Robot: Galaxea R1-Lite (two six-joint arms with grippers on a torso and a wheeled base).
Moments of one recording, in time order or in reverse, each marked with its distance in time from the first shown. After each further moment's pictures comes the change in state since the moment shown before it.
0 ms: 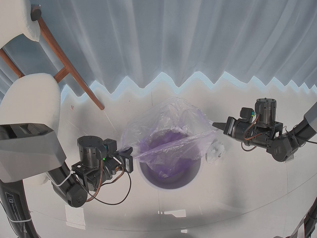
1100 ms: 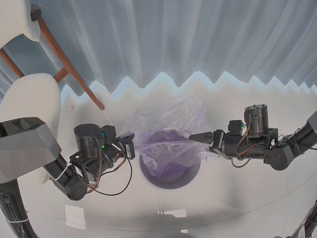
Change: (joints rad) left arm 0.002 -0.042 -0.083 0.001 -0.014 -0.038; right arm 0.145 -0.060 0.041 0.155 0.049 0.174
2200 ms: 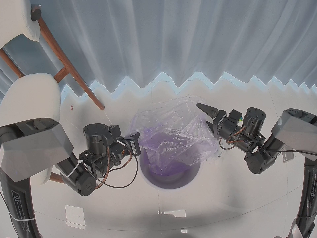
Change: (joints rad) left arm 0.010 0.104 -0.111 0.010 -0.036 -0.150; right arm -0.104 0.351 -0.097 -0.784 -0.005 0.364
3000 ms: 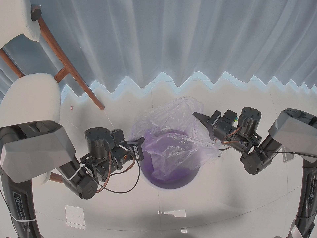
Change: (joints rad) left arm -0.020 0.008 0.031 -0.030 -0.062 -0.010; right arm 0.040 0.004 -0.028 0.036 -0.014 0.000
